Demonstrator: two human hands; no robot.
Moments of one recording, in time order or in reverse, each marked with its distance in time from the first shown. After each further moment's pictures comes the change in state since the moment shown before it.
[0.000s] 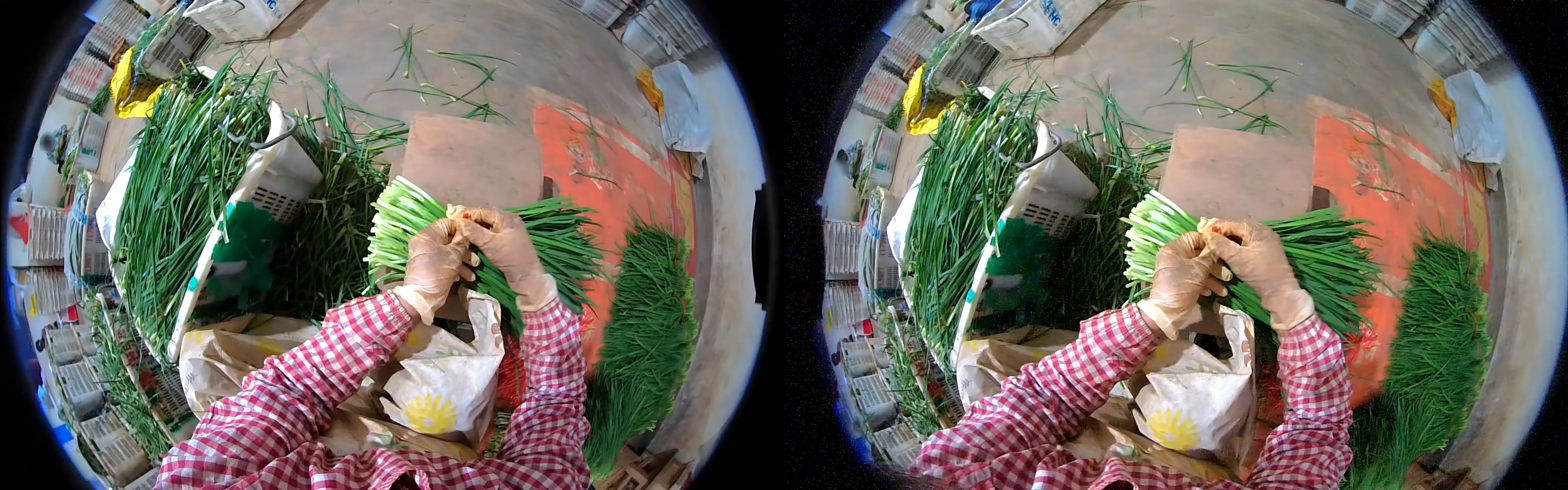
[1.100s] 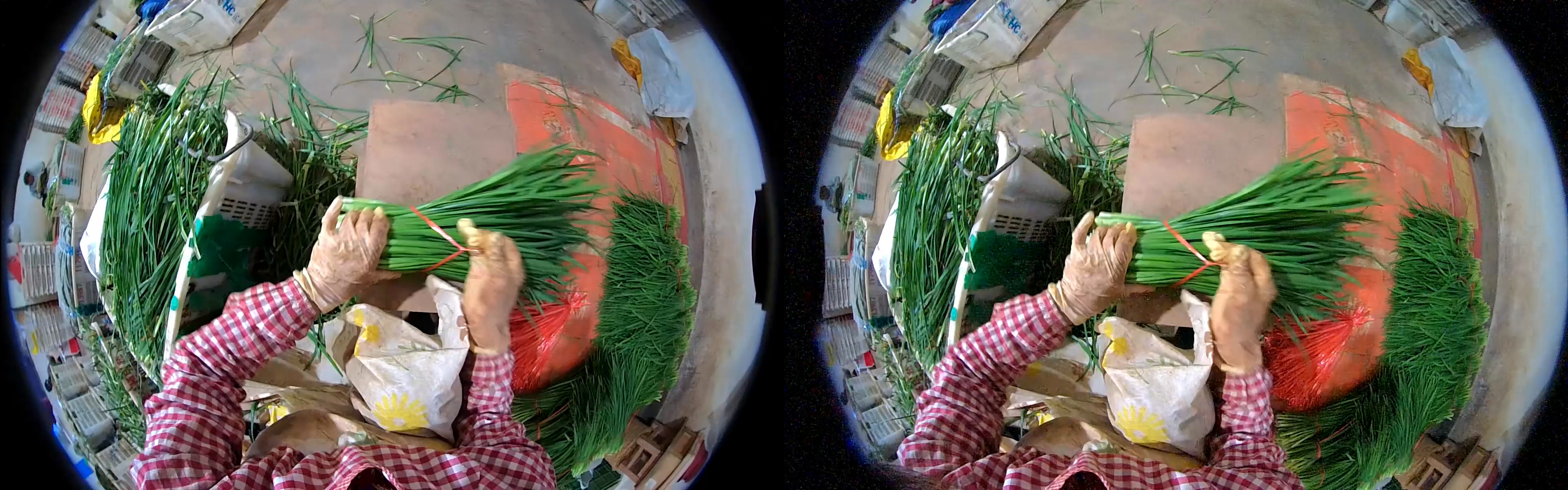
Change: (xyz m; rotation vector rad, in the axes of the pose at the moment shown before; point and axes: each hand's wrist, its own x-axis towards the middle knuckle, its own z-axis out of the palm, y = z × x) left_hand 0.001 0.028 -0.083 1.896 -0.177 0.874; right_hand -0.049 0.030 0.041 0.270 0.786 -0.409
